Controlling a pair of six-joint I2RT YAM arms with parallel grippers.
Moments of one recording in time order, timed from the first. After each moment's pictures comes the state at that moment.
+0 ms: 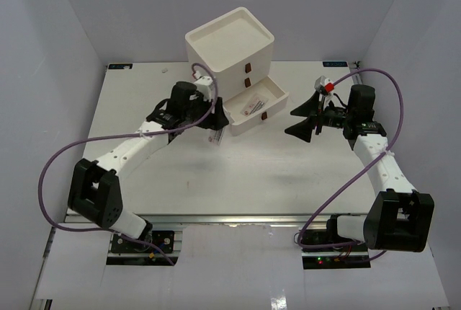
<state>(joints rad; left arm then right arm) -0.51 1.50 1.16 -0.23 0.23 -0.21 -0.02 1.26 0.93 -0.16 -1.26 -0.30</state>
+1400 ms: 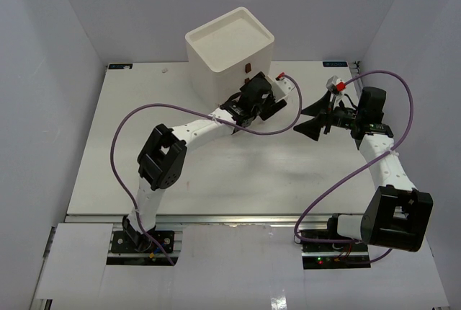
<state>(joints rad) -0.82 2.10 1.73 -0.04 -0.30 0.45 -0.12 1.27 0.92 -0.16 -1.28 -0.30</state>
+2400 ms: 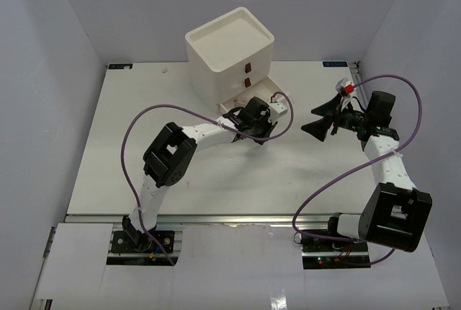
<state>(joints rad) -0.81 2.15 1.58 -0.17 0.15 0.05 -0.22 1.28 0.89 -0.16 -1.26 -0.35</state>
